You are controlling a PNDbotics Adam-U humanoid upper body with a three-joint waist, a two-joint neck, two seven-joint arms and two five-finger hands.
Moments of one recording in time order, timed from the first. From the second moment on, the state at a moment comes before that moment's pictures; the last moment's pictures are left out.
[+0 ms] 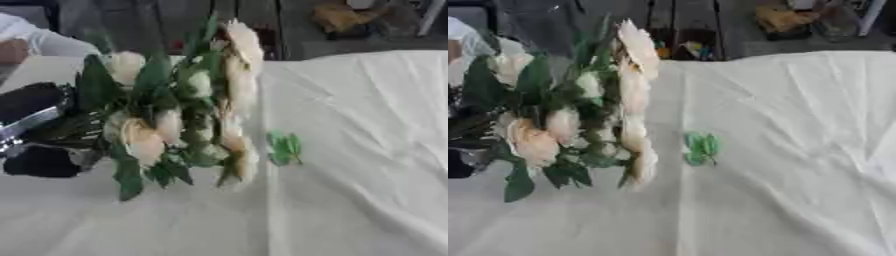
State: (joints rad) left arm -0.62 0.86 -0.21 -1.98 -0.39 0.26 -0.49; right arm -0.41 -0.32 -0.24 -1.98 0.09 -0.46 -0.15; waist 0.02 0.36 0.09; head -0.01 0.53
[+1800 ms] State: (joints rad) left arm -0.78 0.80 -0.09 -1.99 0.46 0.36 0.31; right arm -0.39 -0.34 -0.25 -1.98 0.08 -0.46 -0.13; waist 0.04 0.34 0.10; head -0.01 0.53
